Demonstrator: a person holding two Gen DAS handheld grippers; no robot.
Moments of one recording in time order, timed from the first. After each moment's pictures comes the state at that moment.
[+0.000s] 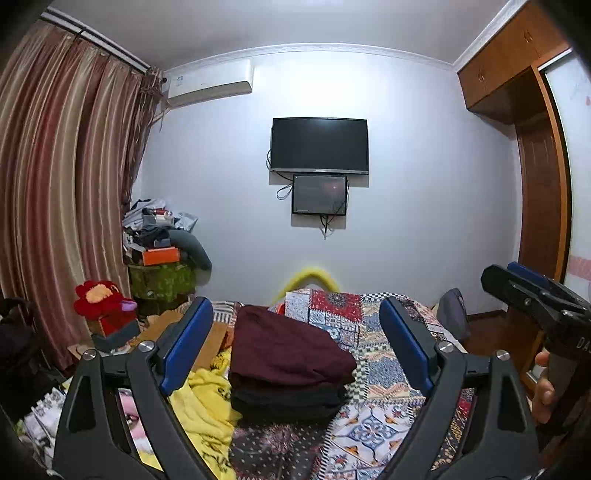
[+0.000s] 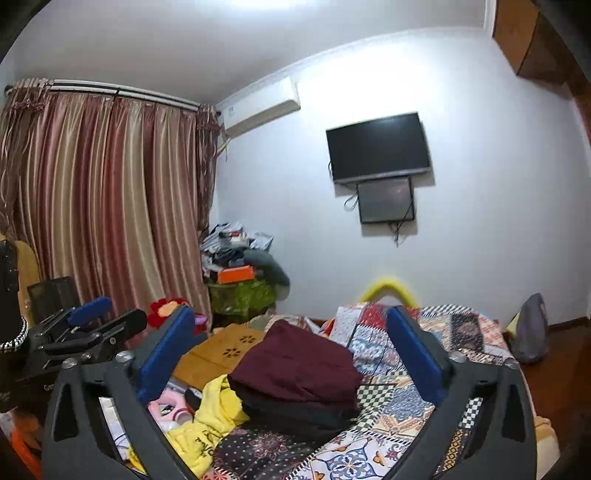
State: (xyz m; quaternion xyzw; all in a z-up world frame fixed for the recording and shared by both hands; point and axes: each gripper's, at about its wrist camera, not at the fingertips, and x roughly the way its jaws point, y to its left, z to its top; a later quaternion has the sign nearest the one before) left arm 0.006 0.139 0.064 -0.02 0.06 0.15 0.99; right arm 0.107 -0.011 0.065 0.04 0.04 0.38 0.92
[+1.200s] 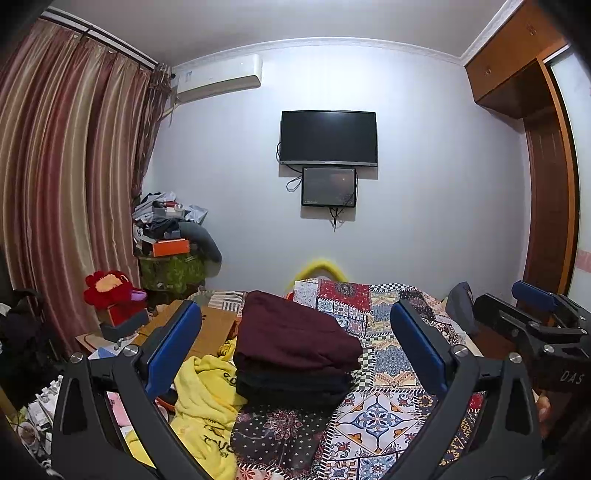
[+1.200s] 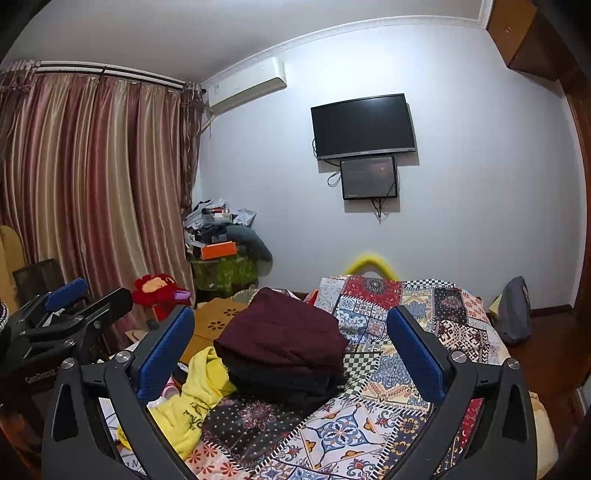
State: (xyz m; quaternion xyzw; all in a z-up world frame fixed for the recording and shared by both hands) left arm 0.000 0.128 0.043 -0.02 0.07 0.18 0.98; right arm 0.103 -0.012 0.038 0.02 0.09 0.34 0.94
